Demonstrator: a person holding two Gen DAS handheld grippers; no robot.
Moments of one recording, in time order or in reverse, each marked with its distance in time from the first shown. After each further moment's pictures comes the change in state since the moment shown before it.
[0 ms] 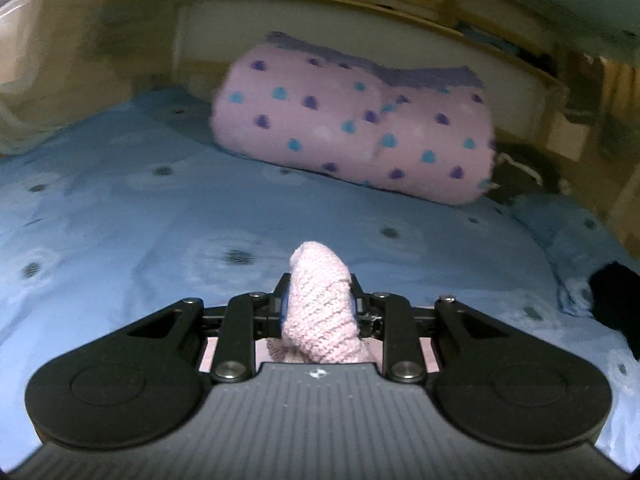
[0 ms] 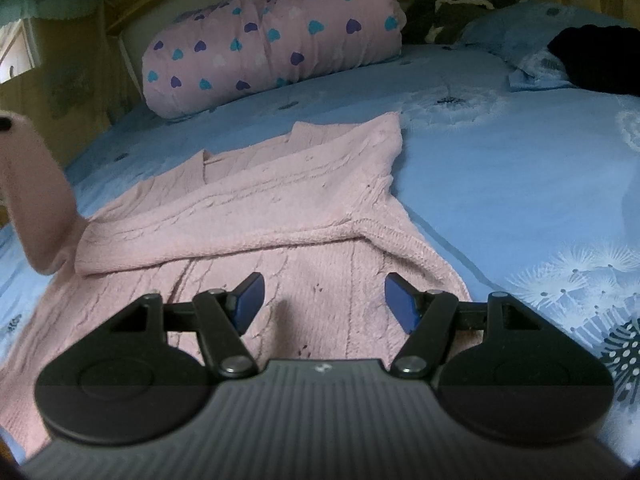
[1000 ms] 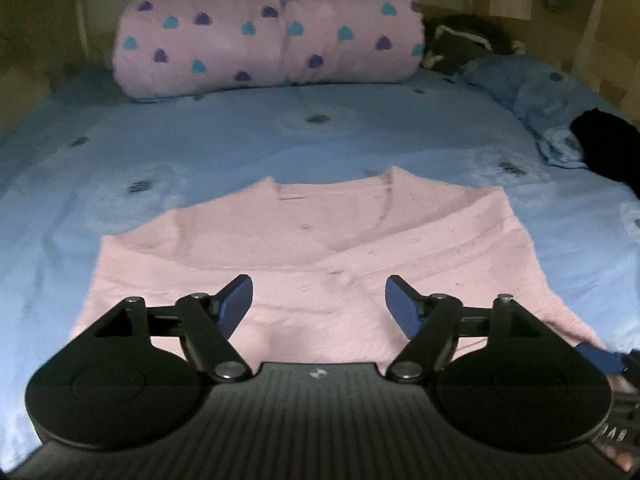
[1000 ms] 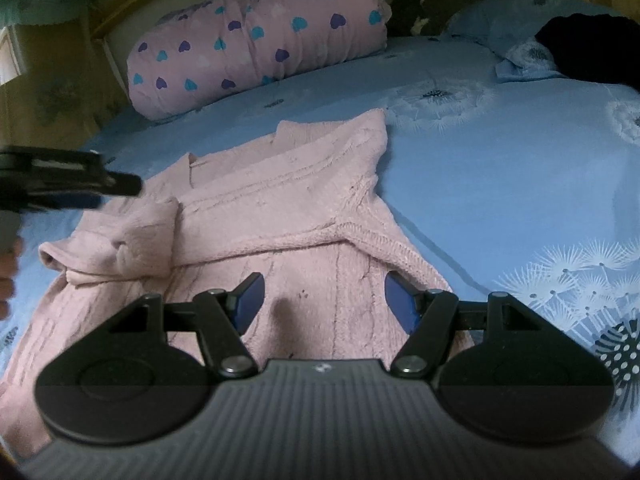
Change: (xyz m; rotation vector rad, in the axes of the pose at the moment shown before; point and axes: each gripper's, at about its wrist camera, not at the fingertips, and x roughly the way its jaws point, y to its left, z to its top) left arm 0.080 -0.076 -0.107 0.291 0.206 -0.043; right arm 0.004 -0.006 0.007 0.036 0.024 -0.026
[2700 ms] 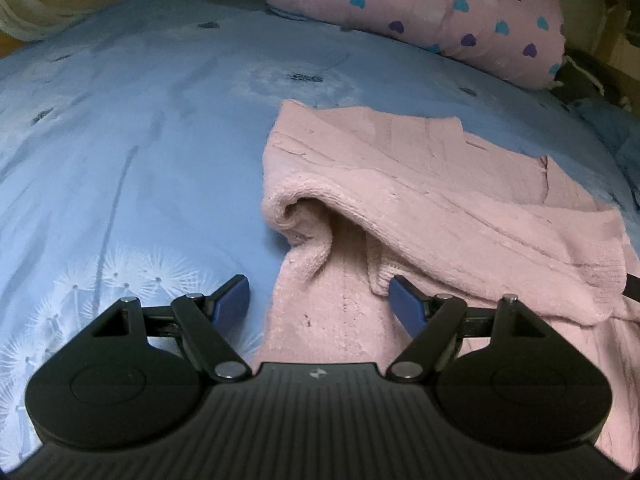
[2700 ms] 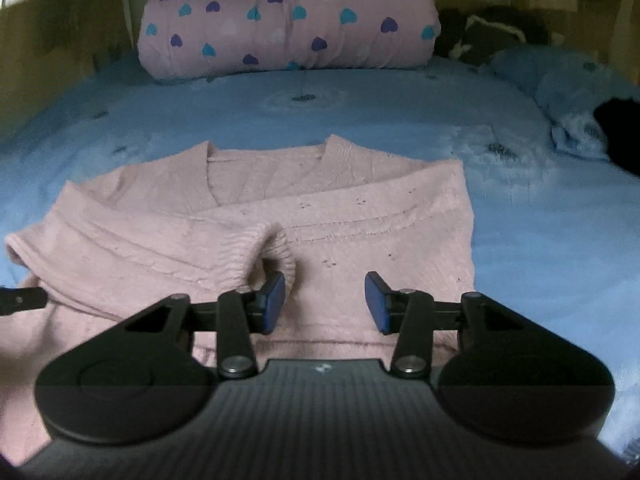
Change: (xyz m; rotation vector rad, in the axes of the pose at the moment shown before) left arm 0.007 0.144 -0.083 -0.356 0.107 0.123; right arm 0.049 0.081 0.045 -0.193 0.039 -0.088
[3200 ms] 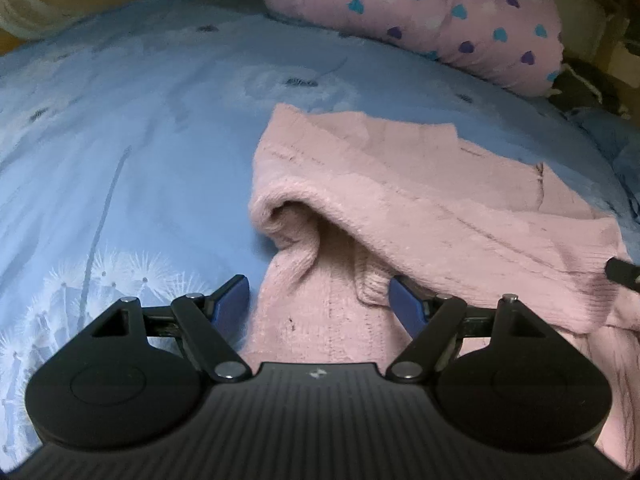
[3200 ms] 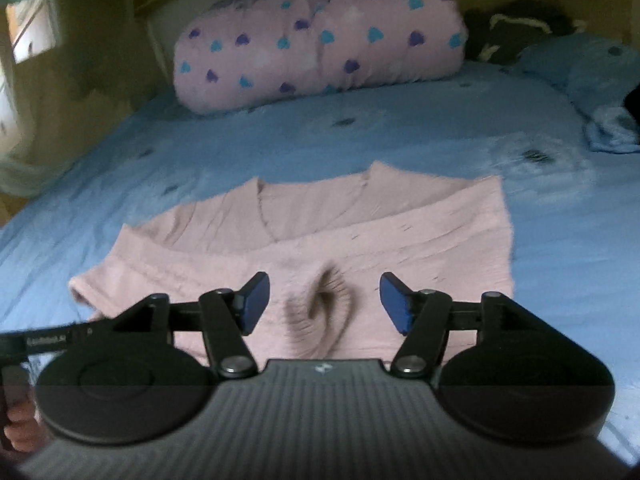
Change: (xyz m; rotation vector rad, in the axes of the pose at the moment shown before) left arm 0.002 -0.006 -0.002 -0.021 -0.011 -0.006; right arm -0.002 0.005 0.018 0.054 -0.028 0.163
